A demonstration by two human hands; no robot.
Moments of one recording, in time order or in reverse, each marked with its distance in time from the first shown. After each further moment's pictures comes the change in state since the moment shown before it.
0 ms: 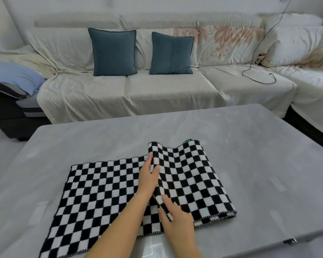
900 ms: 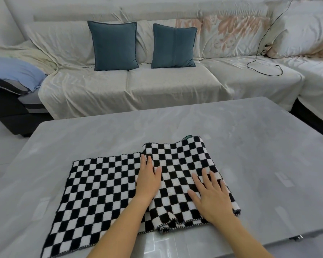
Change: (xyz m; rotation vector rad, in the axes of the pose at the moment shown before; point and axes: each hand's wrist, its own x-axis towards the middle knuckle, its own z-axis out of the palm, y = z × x) left_hand -0.006 -0.022 -0.002 0.523 -0.001 0.061; right_hand 0.066 0.059 -0.069 -0.819 -0.298 0.035
